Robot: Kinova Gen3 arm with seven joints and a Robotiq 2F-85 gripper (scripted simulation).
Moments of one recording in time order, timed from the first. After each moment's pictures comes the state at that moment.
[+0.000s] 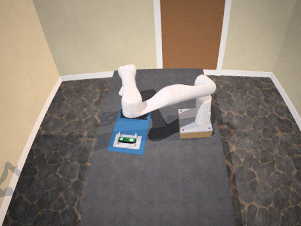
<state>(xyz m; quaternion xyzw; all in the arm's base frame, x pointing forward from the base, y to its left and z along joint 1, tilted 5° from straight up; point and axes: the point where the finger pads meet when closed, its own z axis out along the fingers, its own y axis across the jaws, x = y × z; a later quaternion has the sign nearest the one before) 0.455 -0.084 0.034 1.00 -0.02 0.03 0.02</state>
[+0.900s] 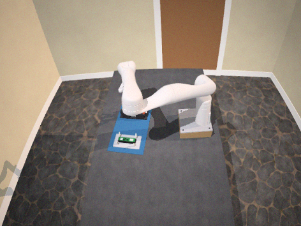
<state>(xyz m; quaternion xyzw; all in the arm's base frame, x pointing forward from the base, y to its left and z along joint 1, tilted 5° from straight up) 0.454 -0.085 0.057 1.00 -0.02 0.03 0.02</state>
